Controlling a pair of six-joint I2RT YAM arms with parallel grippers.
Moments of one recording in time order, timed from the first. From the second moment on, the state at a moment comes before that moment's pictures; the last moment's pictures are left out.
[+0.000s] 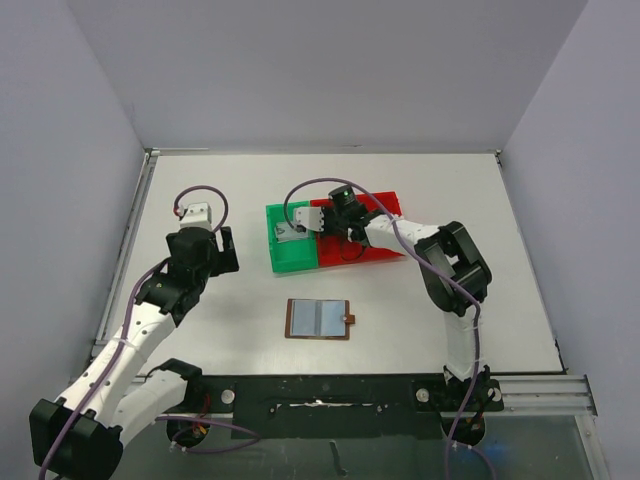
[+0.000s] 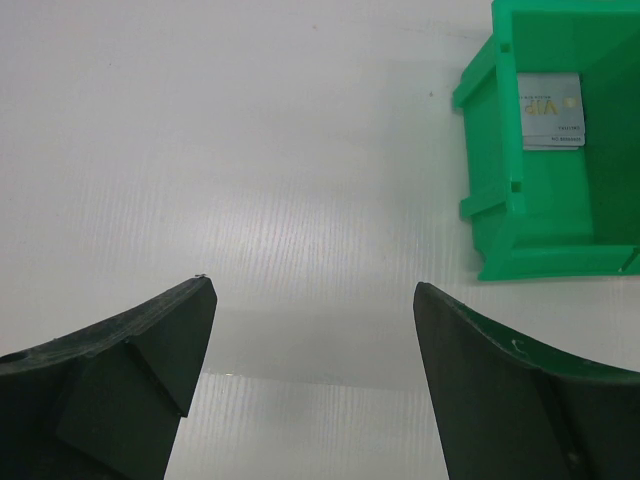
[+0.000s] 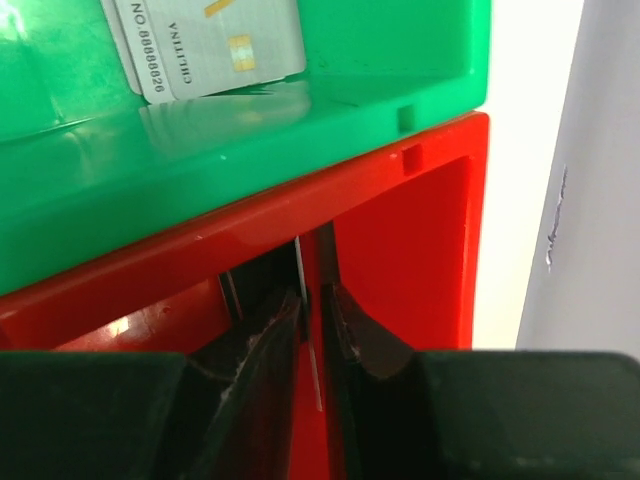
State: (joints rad) left arm -0.36 0.91 0.71 -0.41 -0.36 -0.33; right arm 0.59 2.03 1.36 -0.08 -0.05 -1.09
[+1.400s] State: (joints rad) left arm -0.36 0.93 0.71 -0.41 -0.34 -0.33; right arm 0.56 1.96 1.37 -0.10 -0.12 -0.95
